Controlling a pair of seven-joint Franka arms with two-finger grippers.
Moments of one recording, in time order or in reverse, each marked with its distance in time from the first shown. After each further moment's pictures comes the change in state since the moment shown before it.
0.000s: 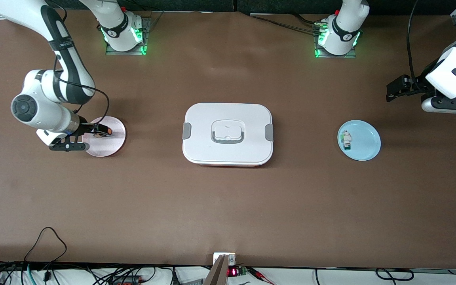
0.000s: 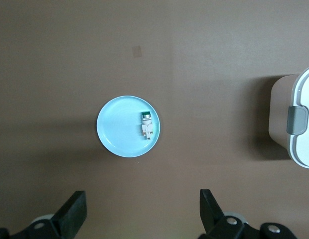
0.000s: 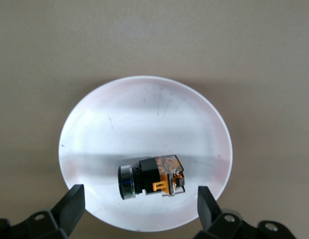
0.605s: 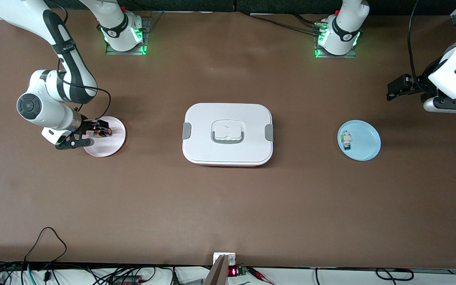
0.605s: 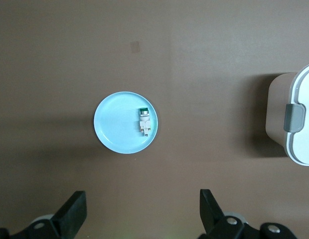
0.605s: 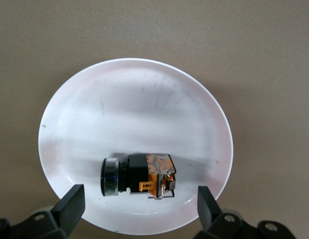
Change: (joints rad) left arm 0.009 0.000 0.003 0.000 -0.019 -0.015 0.000; right arm -0.019 0.014 -0.004 -0.028 0.000 0.031 -0.156
